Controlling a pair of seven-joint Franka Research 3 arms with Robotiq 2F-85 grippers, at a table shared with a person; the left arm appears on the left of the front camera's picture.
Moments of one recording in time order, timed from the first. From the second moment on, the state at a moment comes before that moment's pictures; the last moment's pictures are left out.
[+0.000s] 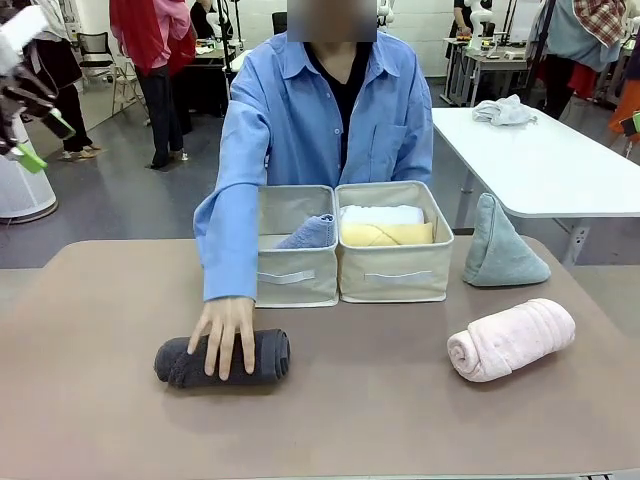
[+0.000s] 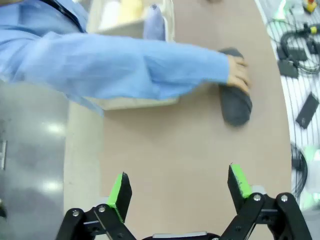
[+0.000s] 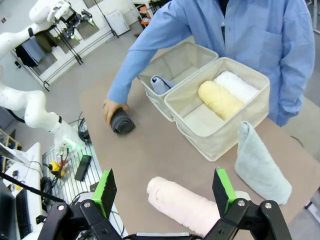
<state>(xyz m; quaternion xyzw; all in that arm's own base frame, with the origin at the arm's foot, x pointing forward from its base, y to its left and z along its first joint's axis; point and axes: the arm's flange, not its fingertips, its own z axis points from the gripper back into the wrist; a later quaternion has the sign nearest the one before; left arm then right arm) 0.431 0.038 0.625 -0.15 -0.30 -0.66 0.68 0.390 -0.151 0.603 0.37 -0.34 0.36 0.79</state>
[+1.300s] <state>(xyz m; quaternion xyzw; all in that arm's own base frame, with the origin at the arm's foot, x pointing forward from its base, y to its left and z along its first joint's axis) 0.404 0.194 0.525 -0.36 -0.48 -0.52 0.60 0.390 -0.151 0.603 0.36 -0.34 0.36 0.79</state>
